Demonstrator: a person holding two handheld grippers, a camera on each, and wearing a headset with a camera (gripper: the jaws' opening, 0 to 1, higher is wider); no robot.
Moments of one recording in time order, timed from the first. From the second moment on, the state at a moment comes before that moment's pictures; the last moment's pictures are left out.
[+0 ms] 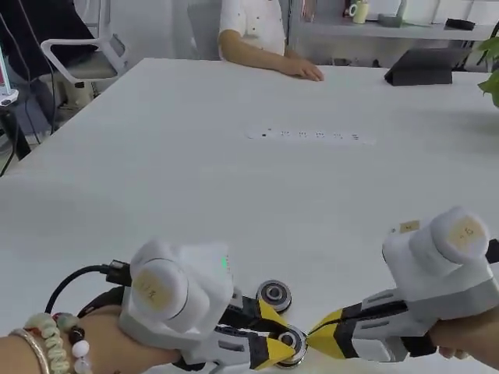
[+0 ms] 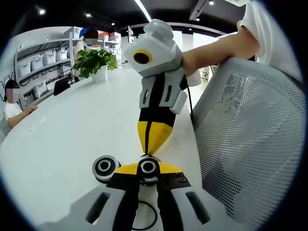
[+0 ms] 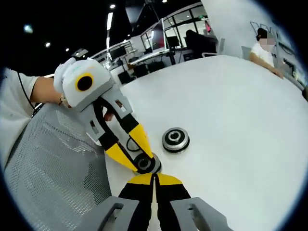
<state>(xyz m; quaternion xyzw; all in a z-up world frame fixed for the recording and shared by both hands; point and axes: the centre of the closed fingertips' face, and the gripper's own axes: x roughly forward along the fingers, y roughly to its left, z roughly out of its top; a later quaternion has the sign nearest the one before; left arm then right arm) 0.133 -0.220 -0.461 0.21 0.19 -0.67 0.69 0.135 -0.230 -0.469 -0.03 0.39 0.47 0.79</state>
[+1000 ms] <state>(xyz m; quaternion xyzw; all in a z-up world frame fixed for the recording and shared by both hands) 0.133 -0.219 -0.461 0.21 0.18 -0.67 0.69 0.130 -0.209 -0.454 -0.07 0.36 0.50 0.78</state>
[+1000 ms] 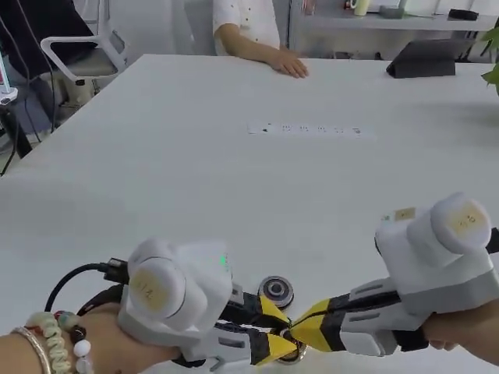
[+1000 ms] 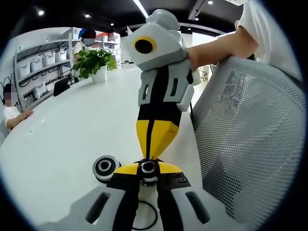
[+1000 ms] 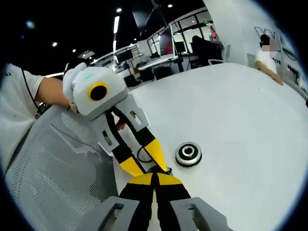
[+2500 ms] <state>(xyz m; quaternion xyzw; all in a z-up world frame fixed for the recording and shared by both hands) 0.141 -0.182 -0.366 0.23 0.14 -0.66 0.70 0.136 -0.222 -0.449 -0.05 0.36 0.48 0.80</state>
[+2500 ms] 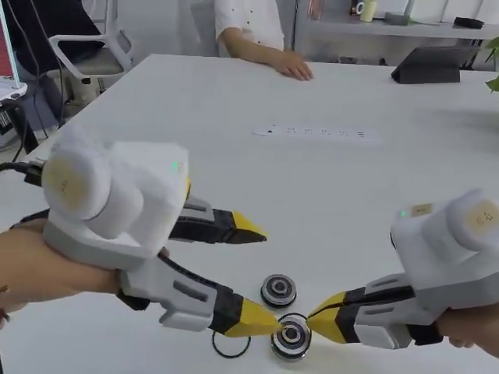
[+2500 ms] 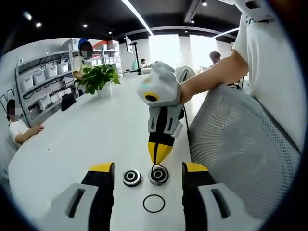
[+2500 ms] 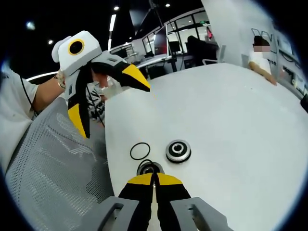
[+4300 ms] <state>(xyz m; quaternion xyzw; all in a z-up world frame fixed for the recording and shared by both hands) 0.122 -0.092 -0.391 0.12 0.21 -0.54 0.81 0.152 -0.208 -0.401 0.08 0.30 0.47 0.83</state>
